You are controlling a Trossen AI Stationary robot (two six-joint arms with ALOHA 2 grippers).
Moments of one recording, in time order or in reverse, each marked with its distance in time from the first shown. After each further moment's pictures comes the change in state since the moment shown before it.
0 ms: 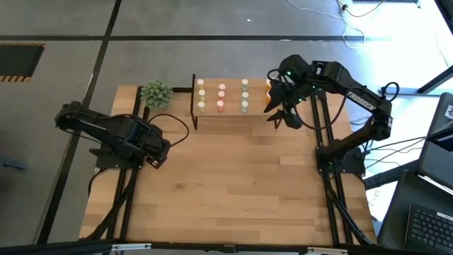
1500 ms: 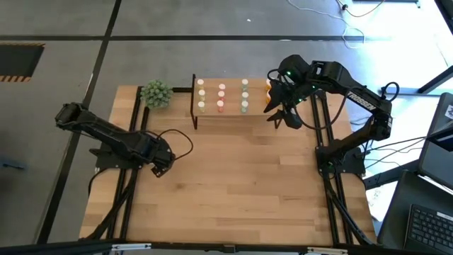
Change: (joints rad) left arm -0.021 0.000 -0.468 0.392 -0.010 0.160; right arm 0.000 0.000 0.000 0.000 0.000 0.000
